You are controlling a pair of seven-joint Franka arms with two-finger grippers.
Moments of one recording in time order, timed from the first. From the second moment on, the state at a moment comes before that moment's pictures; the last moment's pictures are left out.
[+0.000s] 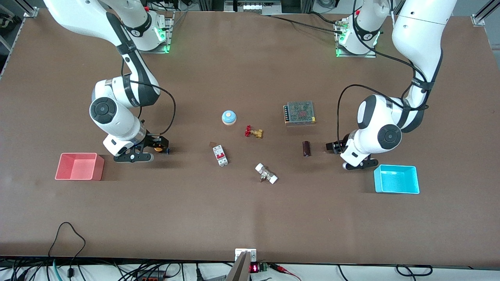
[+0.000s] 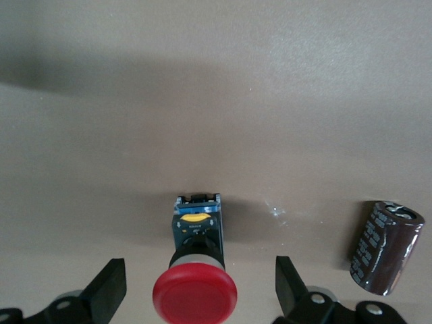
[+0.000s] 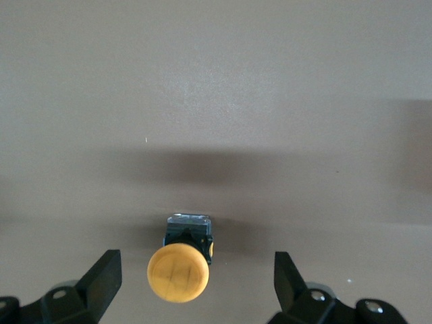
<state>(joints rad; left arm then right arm) -0.16 0.54 -0.06 -1.89 -0.13 2.21 -0.31 0.24 0.42 0.01 -1.97 -0.04 2.42 0.22</state>
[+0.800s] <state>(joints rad) -0.16 0.53 -0.06 -1.90 -0.13 2.22 -0.30 0.25 0.47 0.01 -1.97 -0.04 2.45 0.22</state>
